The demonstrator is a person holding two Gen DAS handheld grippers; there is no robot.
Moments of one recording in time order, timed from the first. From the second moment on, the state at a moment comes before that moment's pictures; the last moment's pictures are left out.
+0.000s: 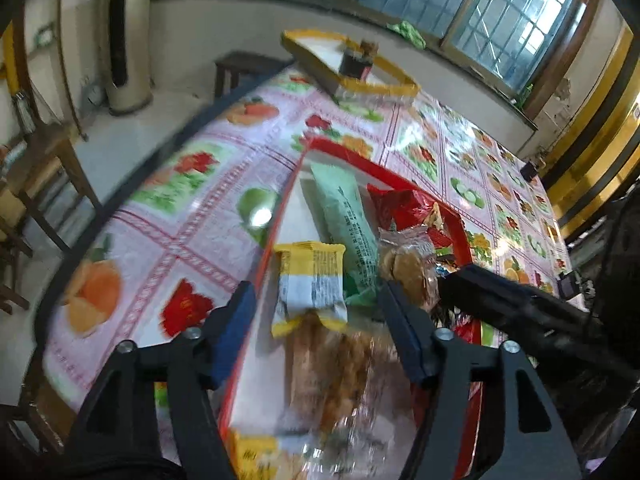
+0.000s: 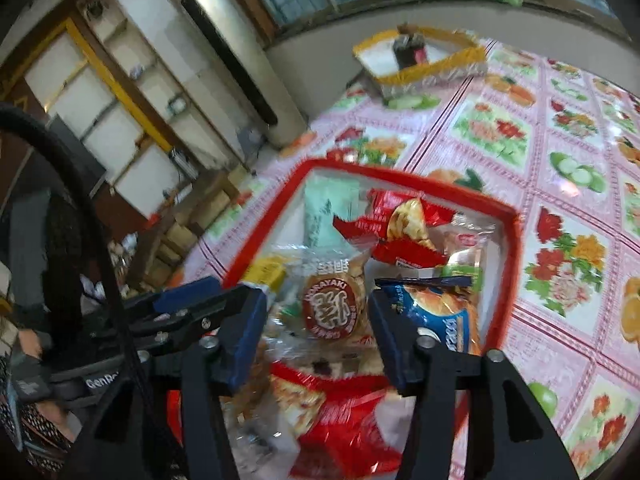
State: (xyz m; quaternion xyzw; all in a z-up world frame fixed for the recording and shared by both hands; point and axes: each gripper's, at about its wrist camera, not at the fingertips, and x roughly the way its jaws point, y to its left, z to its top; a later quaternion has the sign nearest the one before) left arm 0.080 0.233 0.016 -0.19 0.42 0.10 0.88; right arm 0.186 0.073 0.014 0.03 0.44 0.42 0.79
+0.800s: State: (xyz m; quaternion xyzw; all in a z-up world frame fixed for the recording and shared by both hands) left arm -0.025 0.119 0.056 -0.04 0.34 0.22 0.91; right arm 0.078 -0.039 0.030 0.07 0.39 0.35 0.85
